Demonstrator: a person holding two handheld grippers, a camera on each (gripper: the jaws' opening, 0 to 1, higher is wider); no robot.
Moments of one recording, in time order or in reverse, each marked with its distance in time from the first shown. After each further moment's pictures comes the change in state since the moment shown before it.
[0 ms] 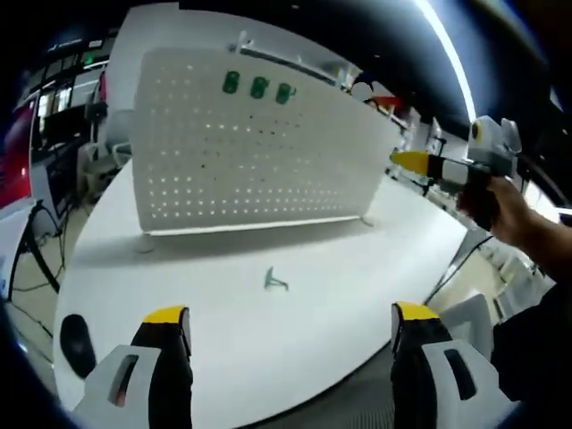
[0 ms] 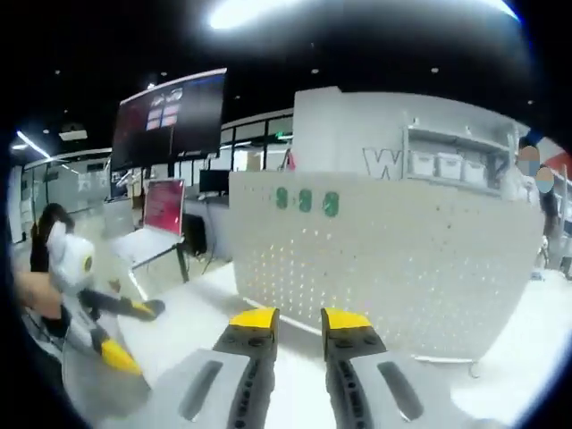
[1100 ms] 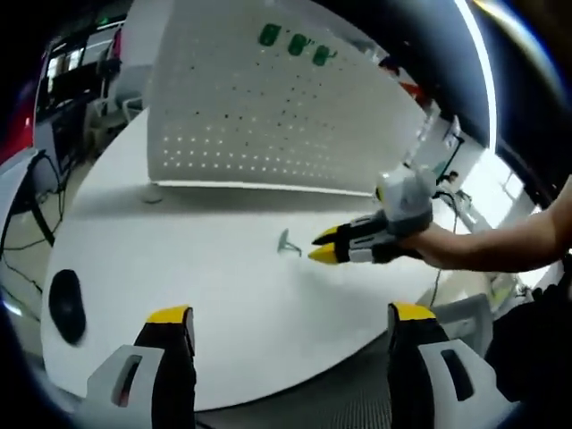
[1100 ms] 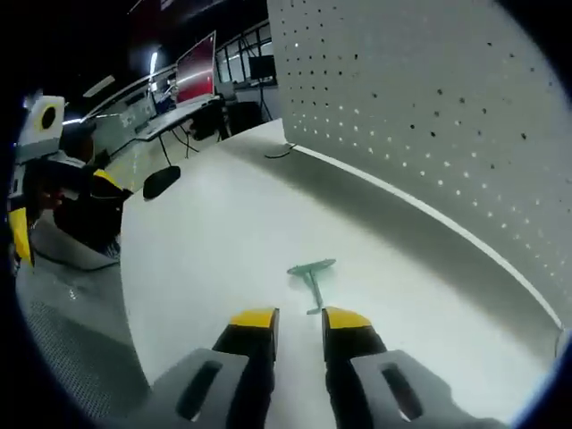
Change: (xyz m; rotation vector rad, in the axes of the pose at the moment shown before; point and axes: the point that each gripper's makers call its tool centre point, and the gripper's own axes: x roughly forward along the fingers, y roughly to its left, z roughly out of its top) left arm 0.007 0.029 -0.038 -0.145 0.146 0.024; right arm 0.141 0.051 -0.185 -0.035 0.484 0.304
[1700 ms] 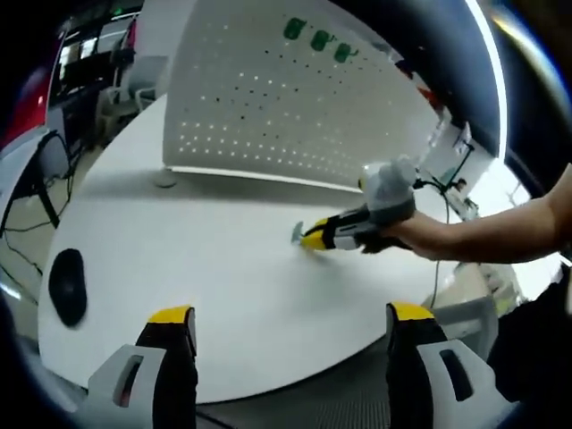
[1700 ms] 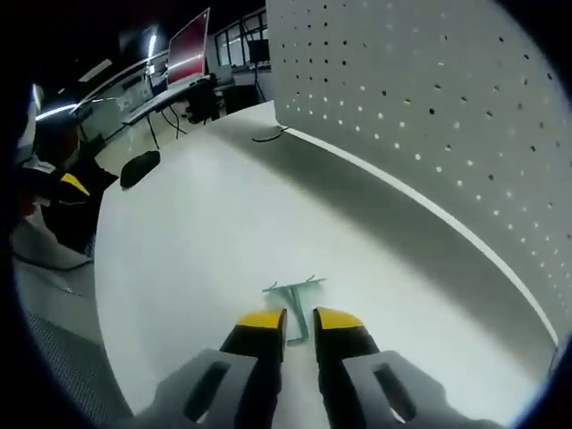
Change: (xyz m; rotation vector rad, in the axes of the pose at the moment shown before) left arm 0.000 0.012 -0.012 -0.050 0.008 0.027; right arm 0.026 -0.013 -0.005 -0.017 0.071 -0.044
